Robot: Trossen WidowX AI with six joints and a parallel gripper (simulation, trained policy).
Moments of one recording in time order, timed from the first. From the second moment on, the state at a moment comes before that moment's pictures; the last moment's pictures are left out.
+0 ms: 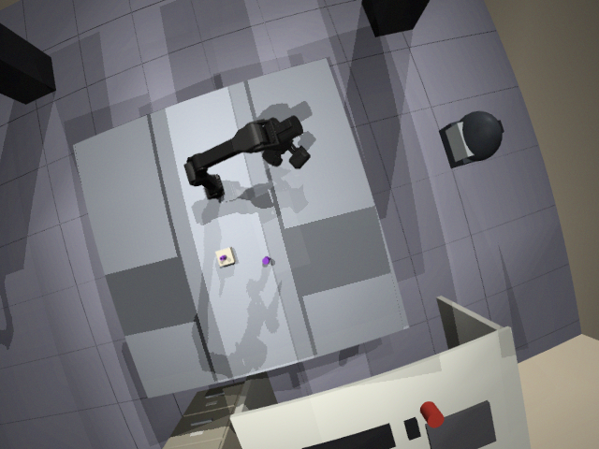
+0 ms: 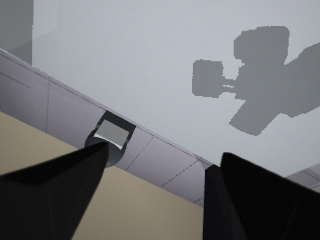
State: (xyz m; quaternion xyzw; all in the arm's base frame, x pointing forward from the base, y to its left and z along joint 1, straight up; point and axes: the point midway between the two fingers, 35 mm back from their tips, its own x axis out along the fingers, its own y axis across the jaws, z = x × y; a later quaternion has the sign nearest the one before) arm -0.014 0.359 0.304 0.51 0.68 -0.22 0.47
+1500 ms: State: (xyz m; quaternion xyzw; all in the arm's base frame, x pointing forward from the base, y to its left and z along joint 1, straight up) arm 0.103 0.371 0.247 0.56 0.59 -0.38 0.44
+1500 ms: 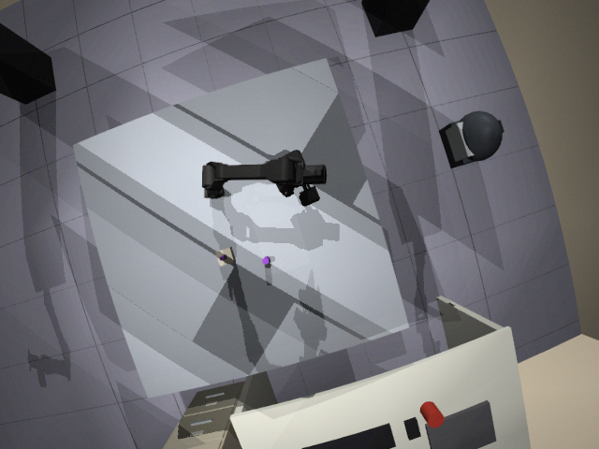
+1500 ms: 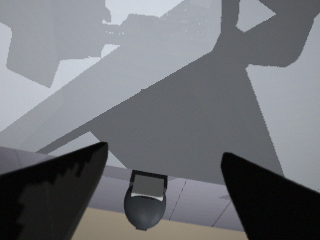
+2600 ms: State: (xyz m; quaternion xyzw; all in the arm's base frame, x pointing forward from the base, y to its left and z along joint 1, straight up) arm 0.200 0.344 0.209 0.59 0.52 -0.48 0.40
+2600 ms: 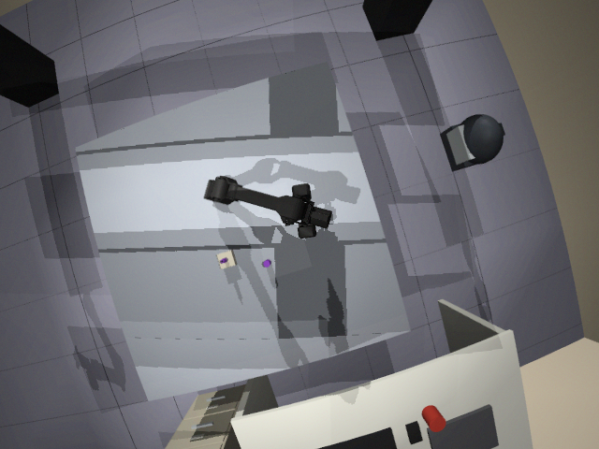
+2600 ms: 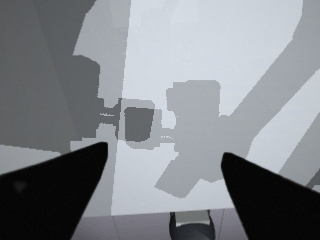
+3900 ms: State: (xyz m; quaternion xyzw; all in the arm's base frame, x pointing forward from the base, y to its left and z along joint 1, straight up) arm 0.310 0.251 0.174 0.61 0.43 -0.57 0.35
